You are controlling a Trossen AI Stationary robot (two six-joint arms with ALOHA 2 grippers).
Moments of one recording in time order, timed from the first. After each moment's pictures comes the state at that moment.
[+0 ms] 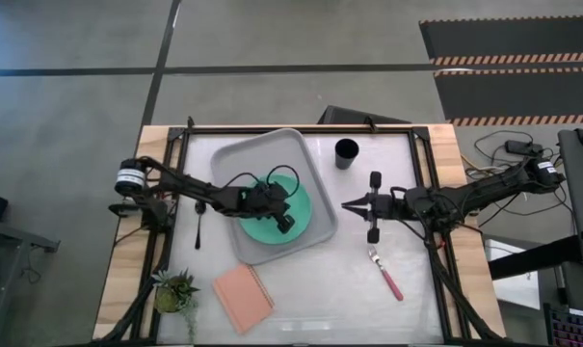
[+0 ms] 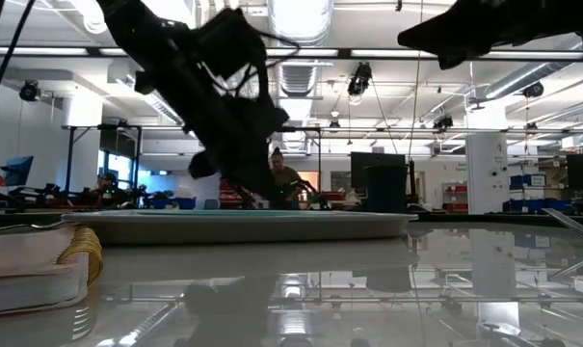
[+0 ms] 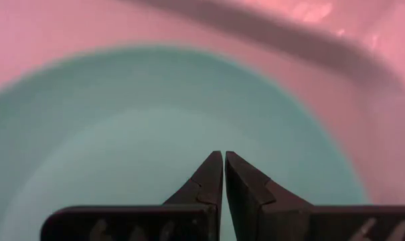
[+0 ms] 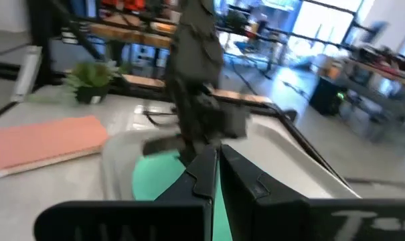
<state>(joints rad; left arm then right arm) 0.00 1.71 0.89 0.04 -0.31 -0.56 0.20 0.93 0.42 0.39 0.31 -0.16</state>
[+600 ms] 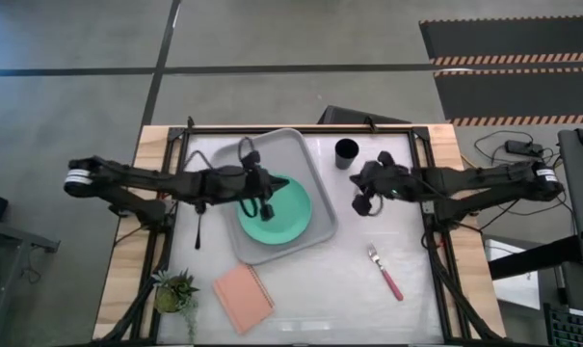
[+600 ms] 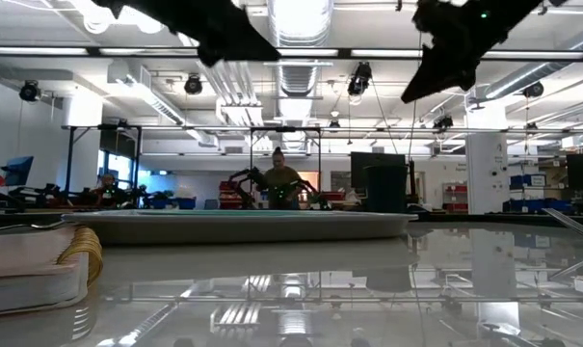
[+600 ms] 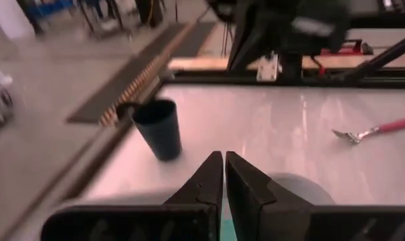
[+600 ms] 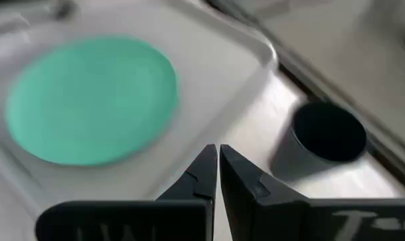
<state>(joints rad) 0.00 1.27 0.86 0.13 -0.32 0.06 -0.02 1.06 0.81 -0.48 0.43 0.30</state>
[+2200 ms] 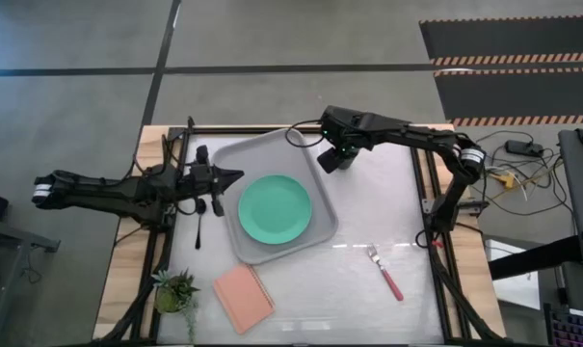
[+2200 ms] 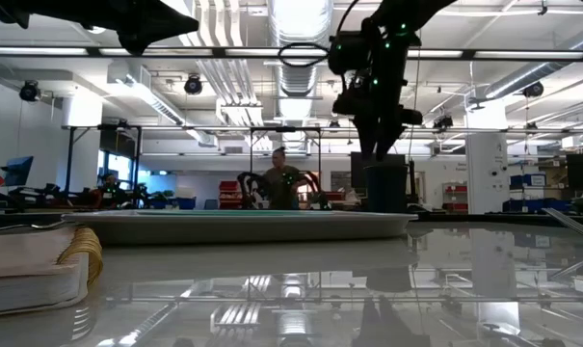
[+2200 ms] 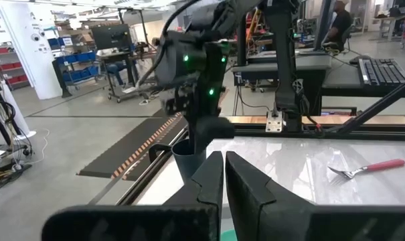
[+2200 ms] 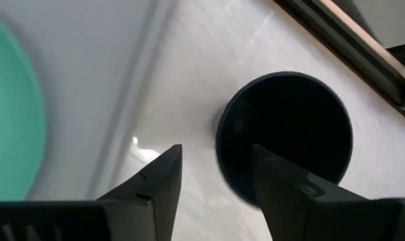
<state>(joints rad) 0.00 0.67 0.50 0.18 -0.33 0.11 -0.47 1.76 1.47 -0.99 0.17 0.40</state>
